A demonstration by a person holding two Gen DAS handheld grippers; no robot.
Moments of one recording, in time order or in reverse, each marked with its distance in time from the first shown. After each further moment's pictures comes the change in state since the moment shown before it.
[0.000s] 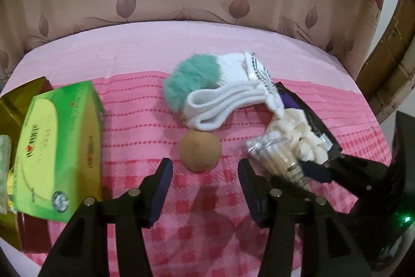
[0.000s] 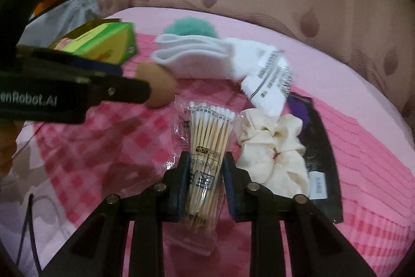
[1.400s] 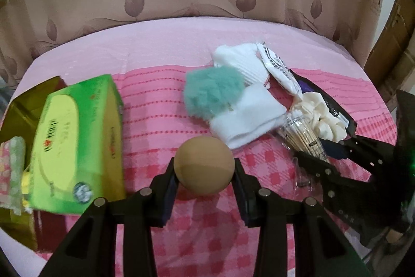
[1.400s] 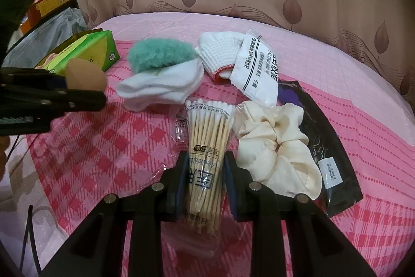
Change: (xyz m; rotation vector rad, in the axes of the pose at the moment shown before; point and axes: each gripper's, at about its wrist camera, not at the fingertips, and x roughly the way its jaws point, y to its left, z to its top) left arm -0.012 0.008 -0.012 0.046 0.003 0.076; right arm 0.006 -0.024 -0.009 0.095 -0.008 0.021
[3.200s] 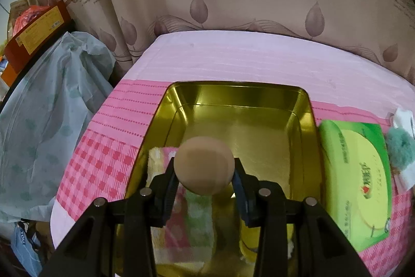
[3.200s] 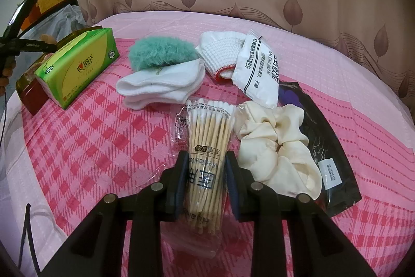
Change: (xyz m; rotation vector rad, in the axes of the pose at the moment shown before) left arm -0.034 0.250 0.008 -0.249 -0.015 0.442; right arm 0.001 0.002 -0.001 -0.005 -0.001 -0.011
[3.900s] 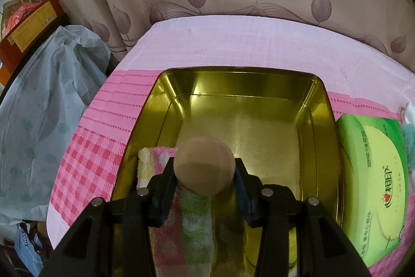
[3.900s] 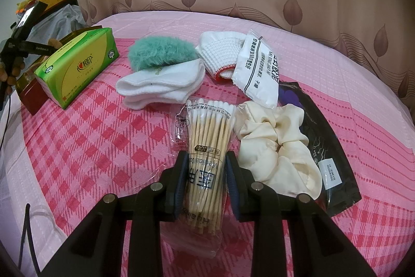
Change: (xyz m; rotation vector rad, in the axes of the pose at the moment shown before) left arm 0.029 -0.004 0.003 0.022 0.062 0.003; right arm 0.000 0.000 0.000 -0.001 -0.001 -0.002
